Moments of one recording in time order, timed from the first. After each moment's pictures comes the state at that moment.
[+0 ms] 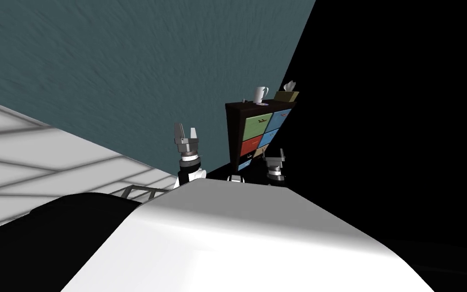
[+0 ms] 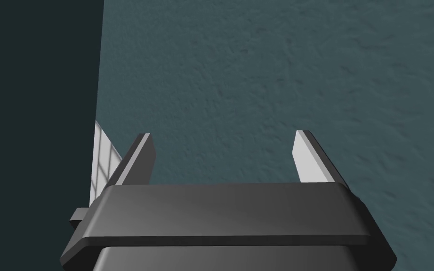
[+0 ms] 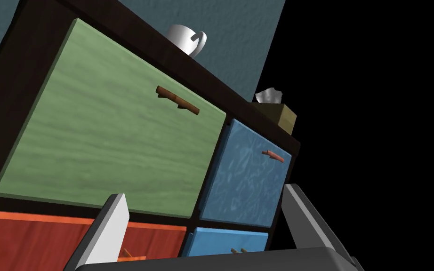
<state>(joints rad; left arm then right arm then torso) 0.49 0.01 -0.03 -2.31 0.02 -0.63 -0.08 0.50 -0.24 0.20 -1.92 -0.22 -0.70 -1.05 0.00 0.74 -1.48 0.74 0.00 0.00</state>
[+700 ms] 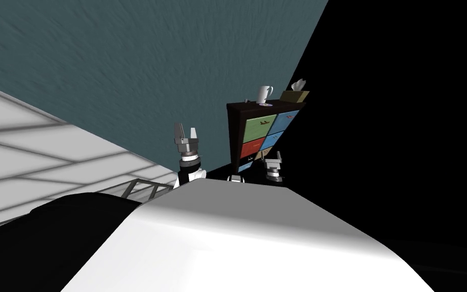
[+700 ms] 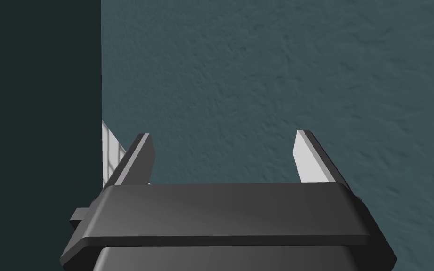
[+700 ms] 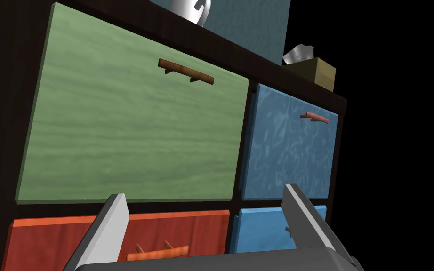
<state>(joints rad) 0.49 0.01 -0.03 -2.31 0.02 -0.63 -0.08 0.50 -0.24 0.23 -1.87 -0.26 -0.71 -1.23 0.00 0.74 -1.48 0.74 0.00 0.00</state>
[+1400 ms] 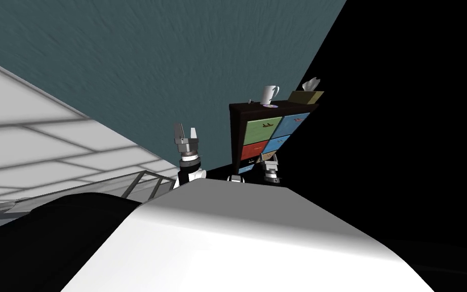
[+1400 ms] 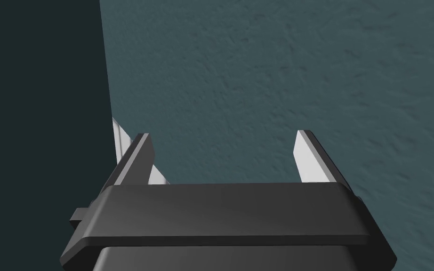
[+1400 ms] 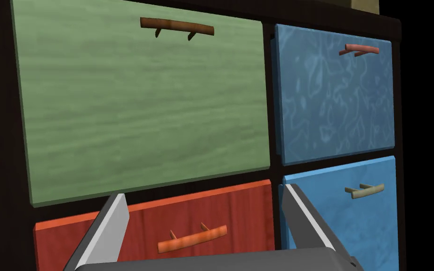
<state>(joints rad) 0.49 0.01 -0.03 -2.31 0.02 -0.63 -0.08 0.50 -0.25 0.26 -1.81 -0.30 -0.71 -1.42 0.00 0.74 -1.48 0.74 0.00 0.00</state>
